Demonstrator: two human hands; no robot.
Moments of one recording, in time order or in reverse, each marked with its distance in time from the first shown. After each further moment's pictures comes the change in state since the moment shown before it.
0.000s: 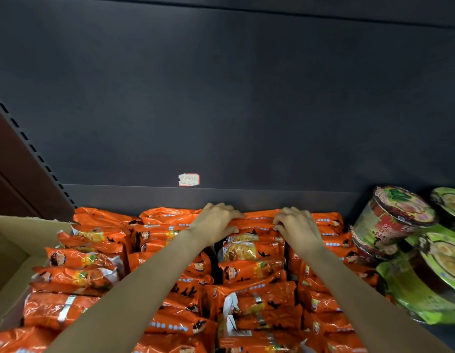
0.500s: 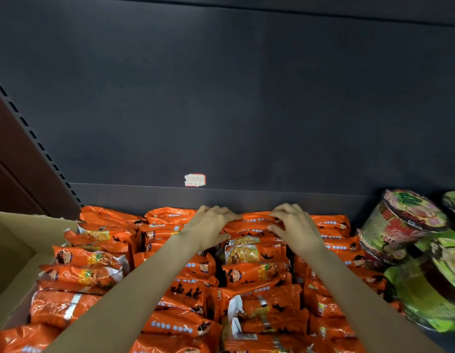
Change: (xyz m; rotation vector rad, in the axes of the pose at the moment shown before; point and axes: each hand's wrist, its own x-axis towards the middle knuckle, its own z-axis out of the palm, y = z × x) left_hand -0.018 -0.014 -0.002 0.031 -0.050 -0.040; right_hand 0.007 -0.009 0.000 0.123 -0.008 -0.001
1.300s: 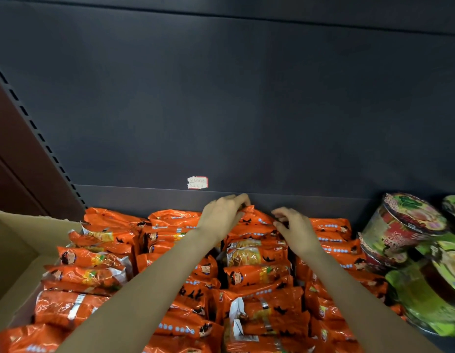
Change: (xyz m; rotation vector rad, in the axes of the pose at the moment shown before) left_hand 0.015 0.022 -0.017 -0.222 0.317 -0.130; right_hand 0.004 0.003 0.011 0.413 0.066 0.139
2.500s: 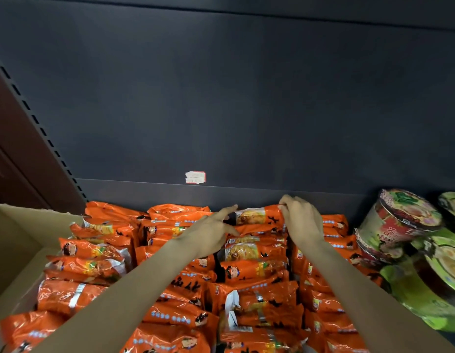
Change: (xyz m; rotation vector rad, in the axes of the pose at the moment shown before) left_hand -0.041 -0.013 0.002 0.034 -0.342 0.061; right_hand -0.004 -0.018 -0.022 -0.458 0.172 0.004
